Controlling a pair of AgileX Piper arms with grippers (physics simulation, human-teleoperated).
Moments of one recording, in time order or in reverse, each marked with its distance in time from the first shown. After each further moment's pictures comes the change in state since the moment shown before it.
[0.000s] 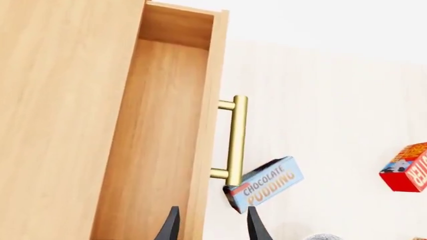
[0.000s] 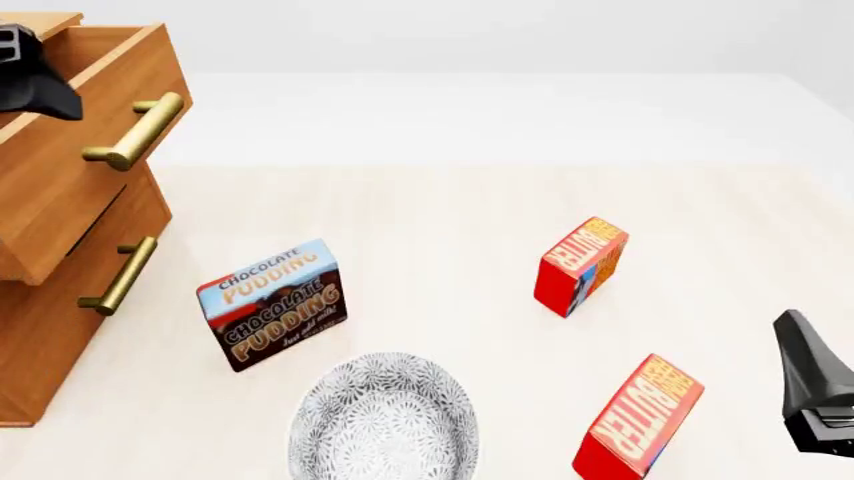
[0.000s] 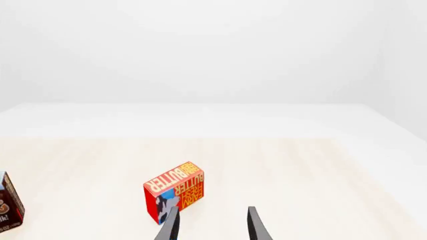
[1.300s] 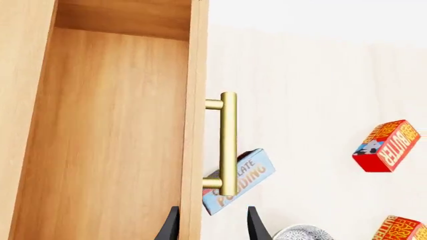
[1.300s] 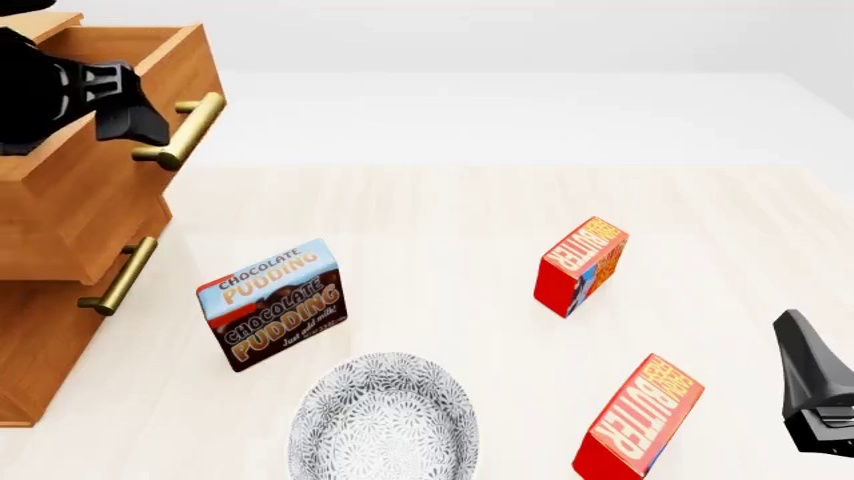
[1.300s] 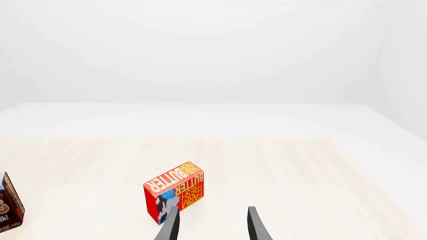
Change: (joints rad) left arm -0.167 0.046 0.076 -0.089 -0.096; right arm 0.000 0.000 0.000 0.000 0.000
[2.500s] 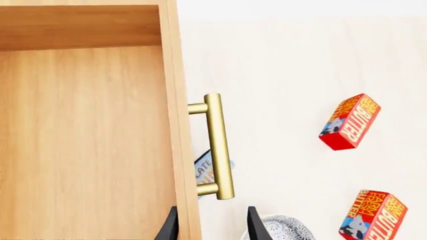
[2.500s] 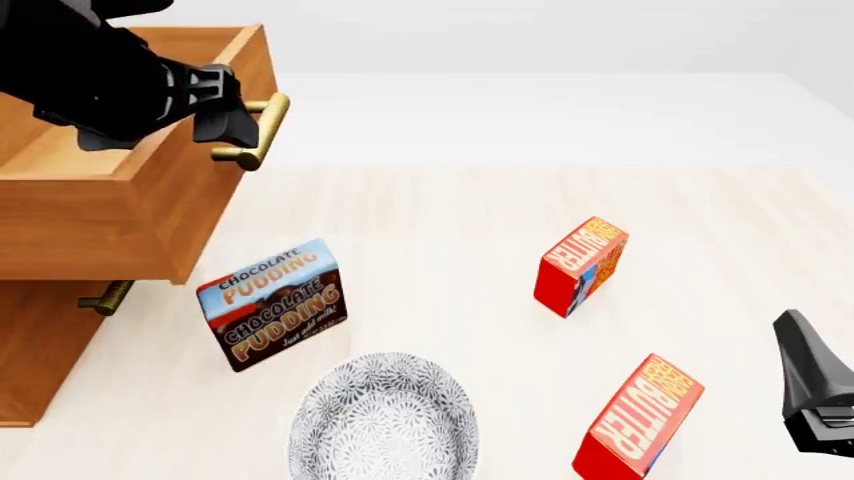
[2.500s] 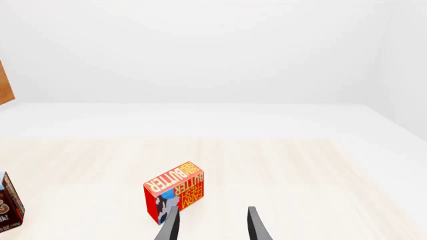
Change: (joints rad) left arm -0.248 0.085 -0.056 -0.019 -0.112; right arm 0.000 0.000 0.000 0.000 0.000
